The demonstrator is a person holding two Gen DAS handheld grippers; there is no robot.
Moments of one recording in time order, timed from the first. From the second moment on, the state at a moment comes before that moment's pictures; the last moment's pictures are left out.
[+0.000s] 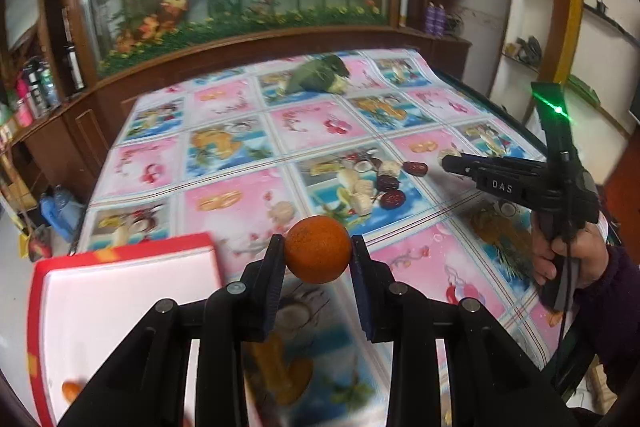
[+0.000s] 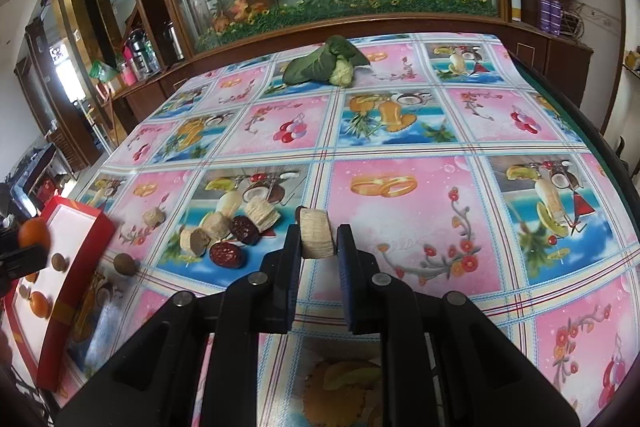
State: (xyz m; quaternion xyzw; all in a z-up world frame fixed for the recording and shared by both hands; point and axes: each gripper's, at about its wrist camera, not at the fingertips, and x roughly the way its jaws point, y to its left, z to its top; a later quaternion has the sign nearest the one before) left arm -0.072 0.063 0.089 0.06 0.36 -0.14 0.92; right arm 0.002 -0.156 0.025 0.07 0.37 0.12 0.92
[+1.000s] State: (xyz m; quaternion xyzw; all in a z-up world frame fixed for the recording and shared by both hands) left arm -0.166 0.240 0.071 -0.03 0.36 0.07 0.93; right arm -0.103 0.068 0.055 0.02 0.35 0.35 0.87
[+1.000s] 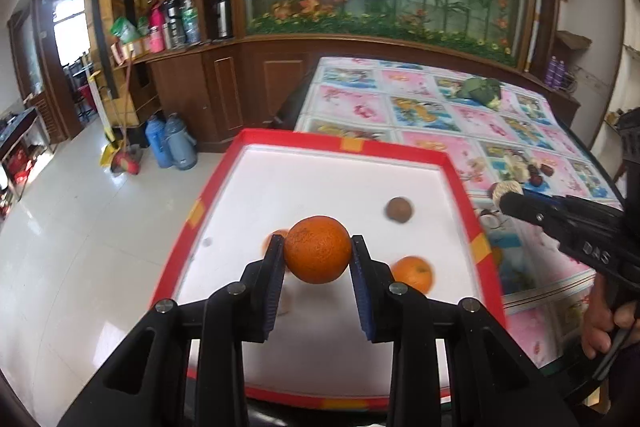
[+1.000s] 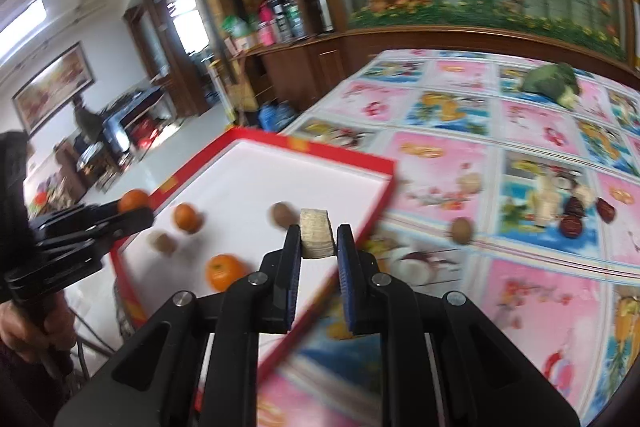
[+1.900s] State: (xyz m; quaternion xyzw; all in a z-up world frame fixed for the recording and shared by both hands) left arm -0.181 0.241 0.028 -0.01 0.42 0.13 0.90; right arm -0.150 0.135 0.015 -0.06 0.42 0.40 0.81
